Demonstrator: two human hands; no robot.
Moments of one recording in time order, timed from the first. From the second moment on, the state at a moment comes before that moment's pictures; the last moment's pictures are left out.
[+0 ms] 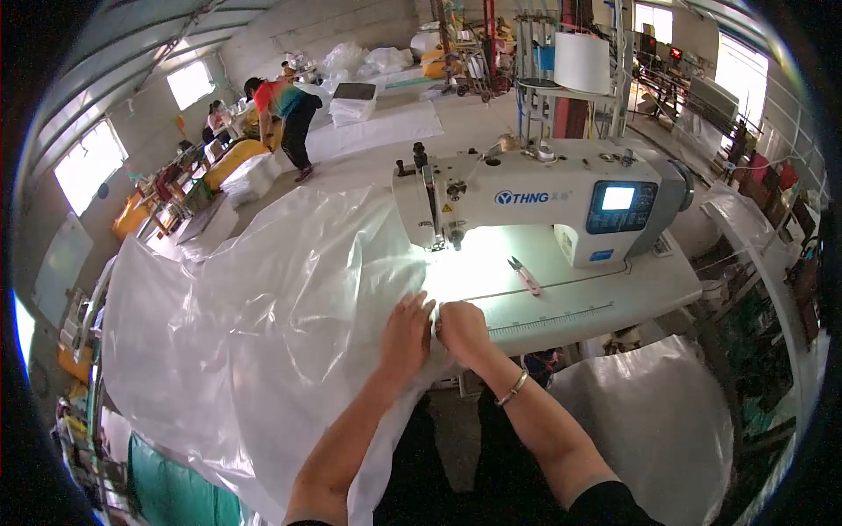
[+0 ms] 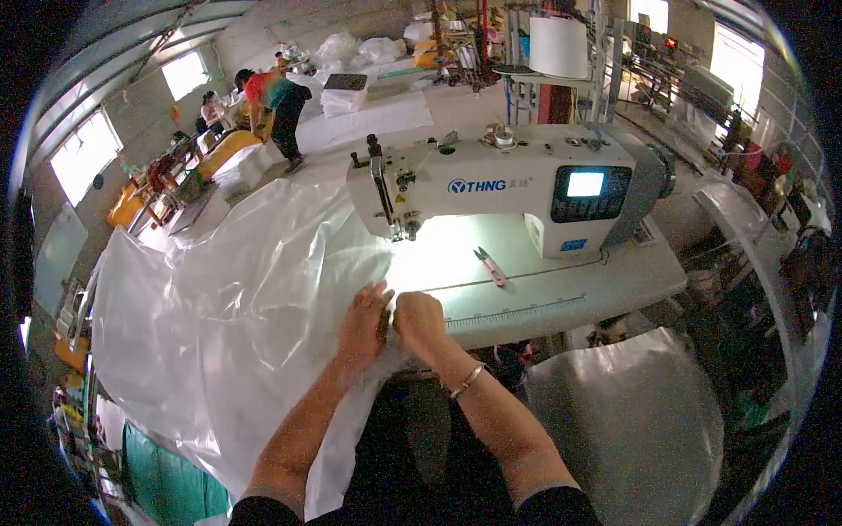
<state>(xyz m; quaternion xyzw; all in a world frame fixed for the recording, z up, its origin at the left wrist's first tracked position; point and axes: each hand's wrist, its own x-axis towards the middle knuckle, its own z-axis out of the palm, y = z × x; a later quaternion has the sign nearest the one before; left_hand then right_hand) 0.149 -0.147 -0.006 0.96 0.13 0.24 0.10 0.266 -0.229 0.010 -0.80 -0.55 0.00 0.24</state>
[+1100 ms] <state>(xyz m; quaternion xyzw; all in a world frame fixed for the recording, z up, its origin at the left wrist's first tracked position) 0.032 -0.301 0.037 0.91 0.23 0.25 0.25 0.193 -0.363 -0.049 -0.54 -0.29 0.21 0.76</state>
